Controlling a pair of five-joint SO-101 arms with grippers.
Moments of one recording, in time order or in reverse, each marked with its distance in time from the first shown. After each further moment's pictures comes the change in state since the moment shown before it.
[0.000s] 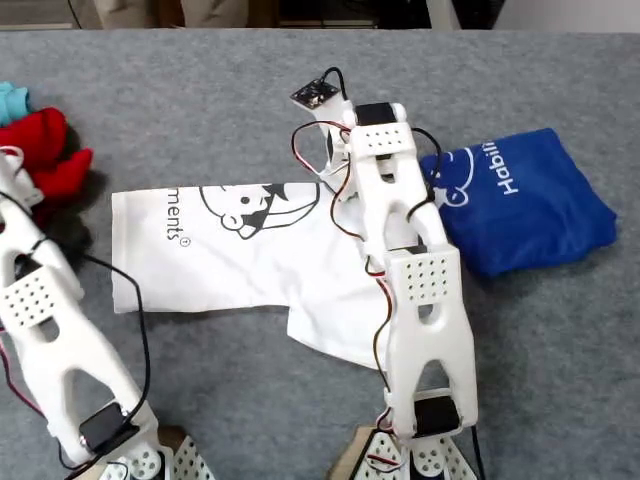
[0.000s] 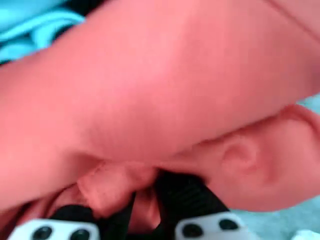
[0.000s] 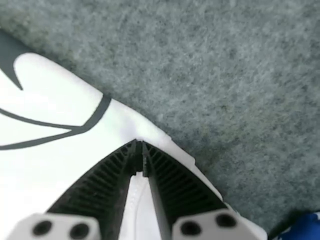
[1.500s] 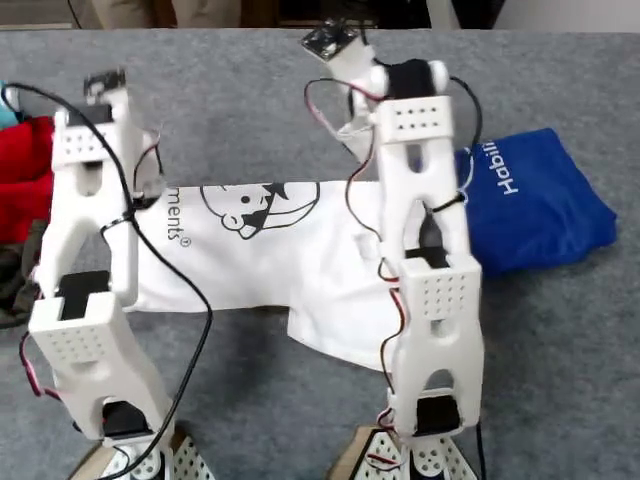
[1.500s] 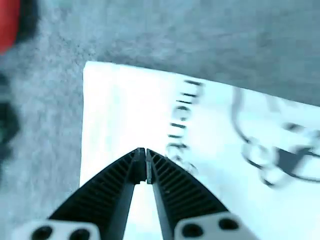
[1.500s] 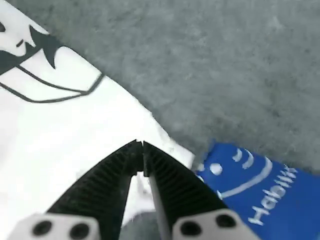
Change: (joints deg) left arm 29.5 -54.5 77.6 -12.8 9.1; right arm 3.2 -15.0 -15.9 18.1 4.3
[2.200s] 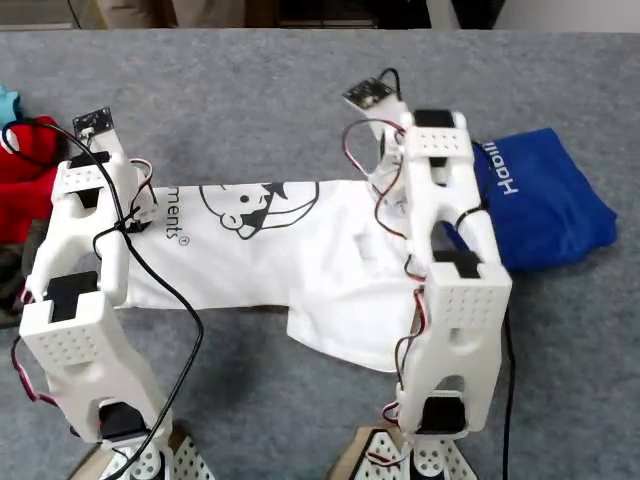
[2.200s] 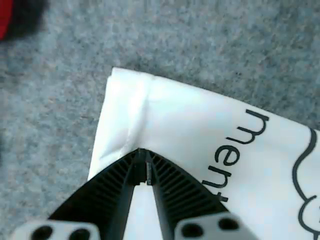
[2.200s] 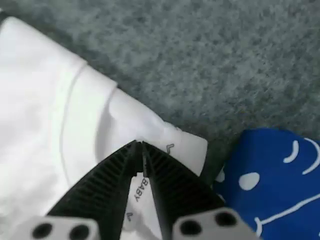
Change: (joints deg) left arm -3.2 1.0 15.6 -20.5 2.5; right arm 8.0 -2.1 43.0 -31.2 1.9
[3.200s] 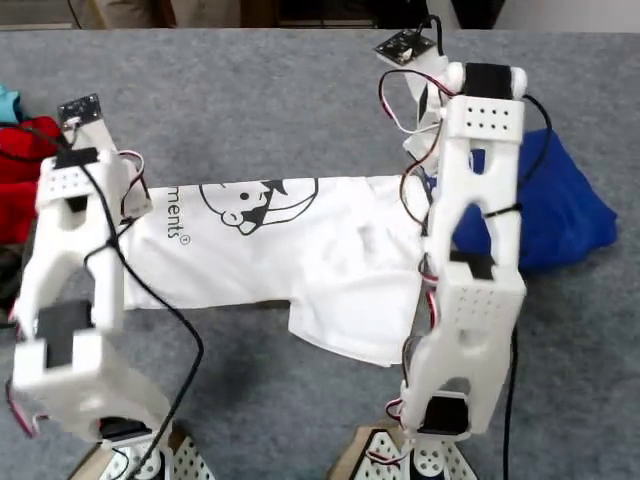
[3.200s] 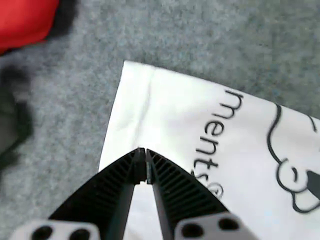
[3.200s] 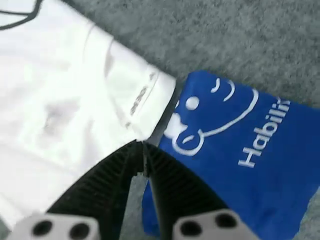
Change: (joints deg) left arm -0.1 -18.9 8.5 4.2 -0.1; right arm 3.2 -7.1 -26.6 31.9 4.8
